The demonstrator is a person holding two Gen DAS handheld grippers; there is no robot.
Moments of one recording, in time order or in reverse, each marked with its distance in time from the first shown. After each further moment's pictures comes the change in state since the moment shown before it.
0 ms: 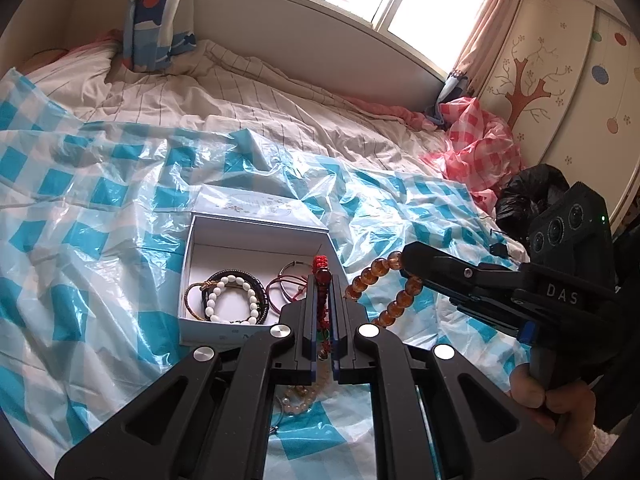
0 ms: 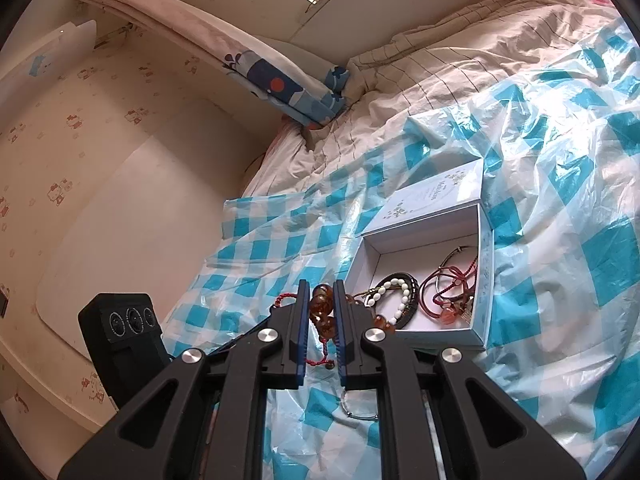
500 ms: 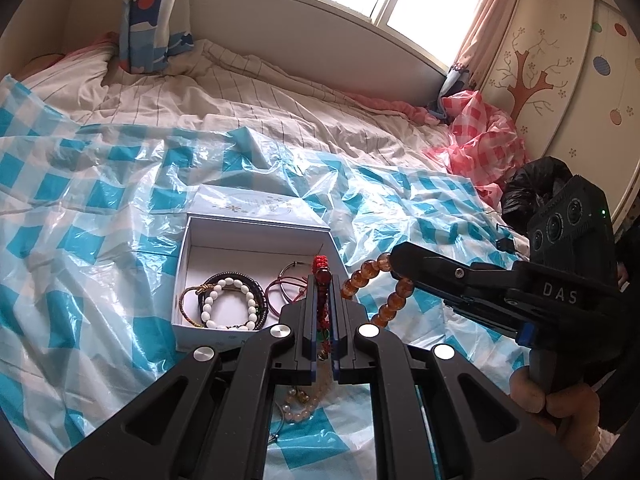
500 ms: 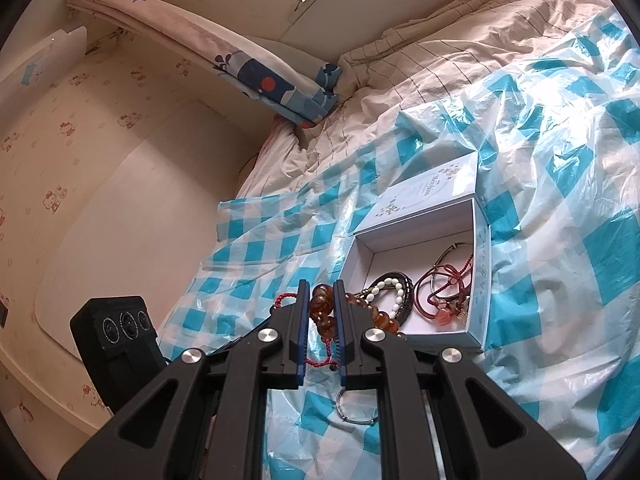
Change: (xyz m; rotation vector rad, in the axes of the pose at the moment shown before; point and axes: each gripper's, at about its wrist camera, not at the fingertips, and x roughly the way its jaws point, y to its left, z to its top) left arm 0.012 -0.006 0.001 0.017 0.007 0.019; right arm 0.001 -0.018 0.002 0.033 0.002 0.002
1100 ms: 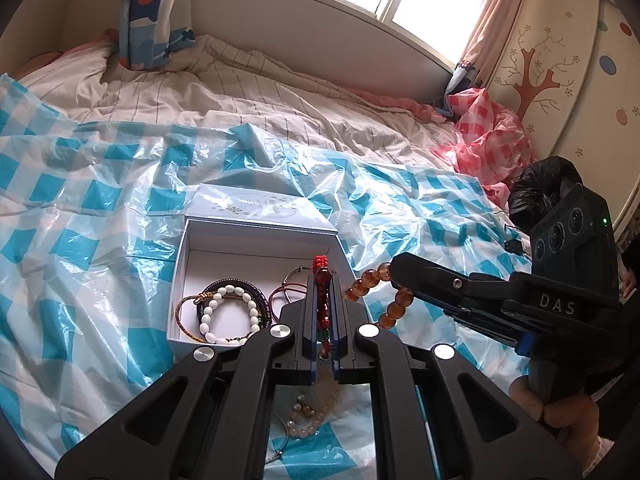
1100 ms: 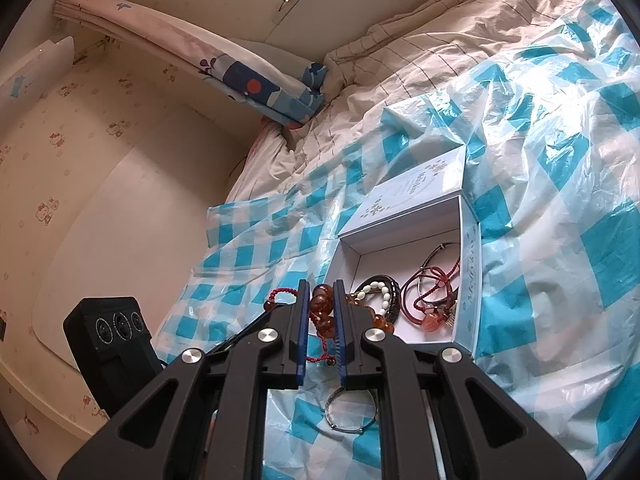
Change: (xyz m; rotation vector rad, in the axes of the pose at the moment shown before) left arm 0.022 0.006 0.008 -0.010 0.013 0.017; right arm 0.006 -0.015 0.004 0.046 -0.002 -0.018
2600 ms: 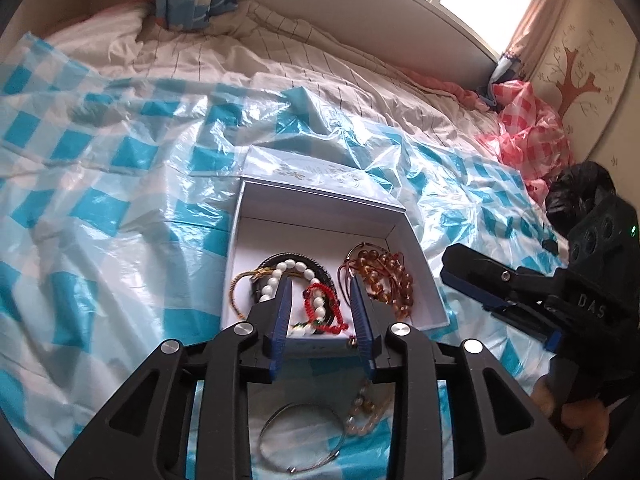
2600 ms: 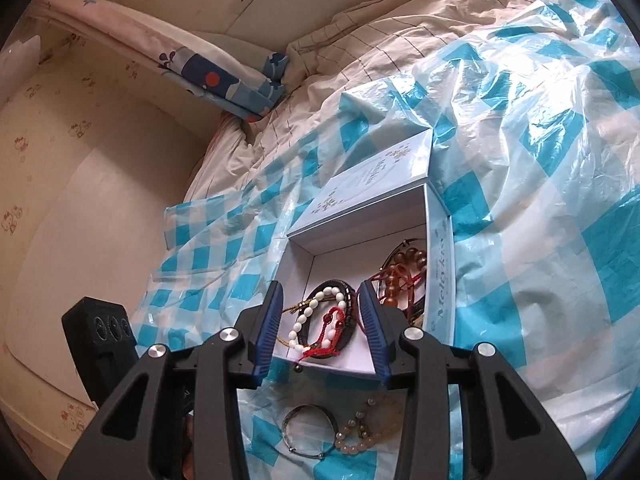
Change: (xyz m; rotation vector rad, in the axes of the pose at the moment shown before) left arm 0.022 0.041 -0.009 -0.062 0.089 0.117; right arm 0.037 -0.023 0.002 0.014 0.025 -0.129
